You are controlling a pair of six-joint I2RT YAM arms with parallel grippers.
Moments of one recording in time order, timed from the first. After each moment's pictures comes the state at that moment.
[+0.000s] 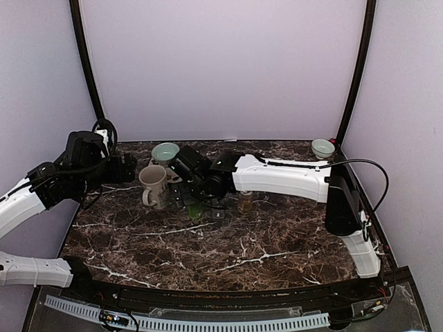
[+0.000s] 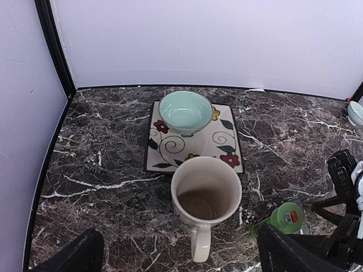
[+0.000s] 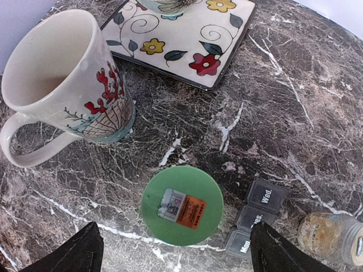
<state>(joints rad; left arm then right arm) -0.65 0.92 0.93 -0.57 -0.52 -0.39 1.15 2.25 2.05 -0.74 0.39 0.60</state>
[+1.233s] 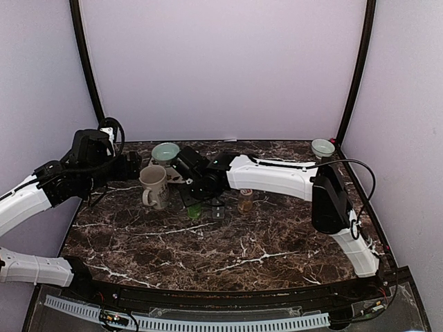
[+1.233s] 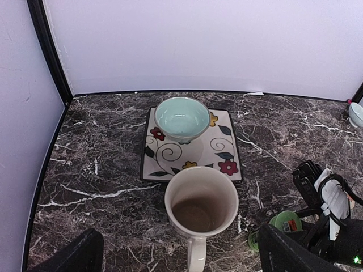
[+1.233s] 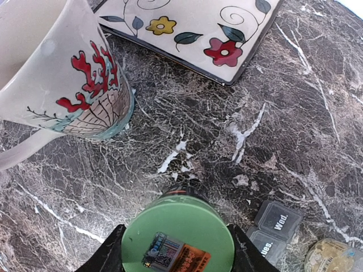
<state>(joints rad) -0.65 0.97 0.93 -0.49 -0.52 -0.36 1.09 2.36 2.14 -0.76 0.26 0.50</state>
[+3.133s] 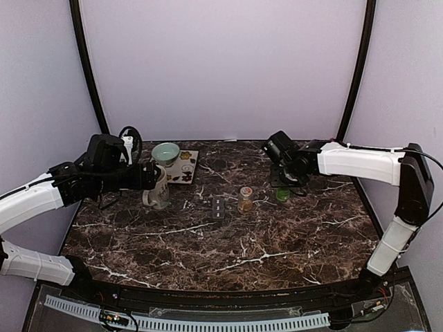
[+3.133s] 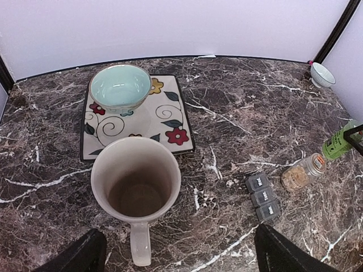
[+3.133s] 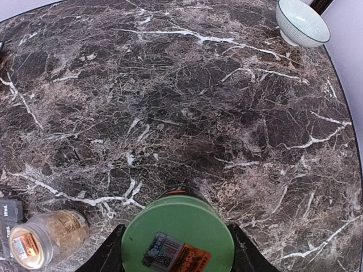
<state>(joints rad) -0.68 1.06 0.90 -0.43 -0.30 -0.37 0.75 1.69 1.30 -0.69 0.54 0.65</state>
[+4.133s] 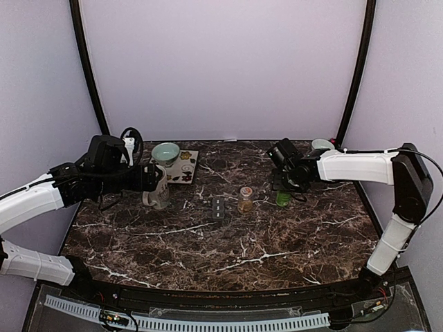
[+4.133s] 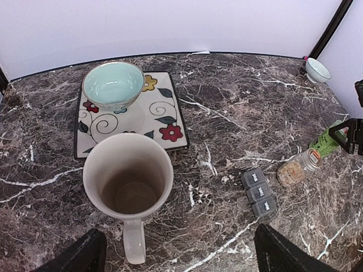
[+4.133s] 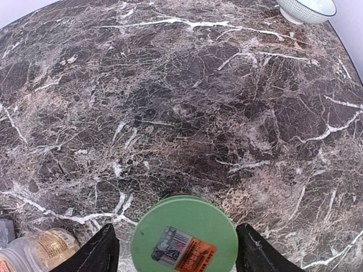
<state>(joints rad) -0.69 1.06 0.90 -0.43 -0.28 -0.37 0.69 1.71 1.18 -0.51 0.49 0.69</state>
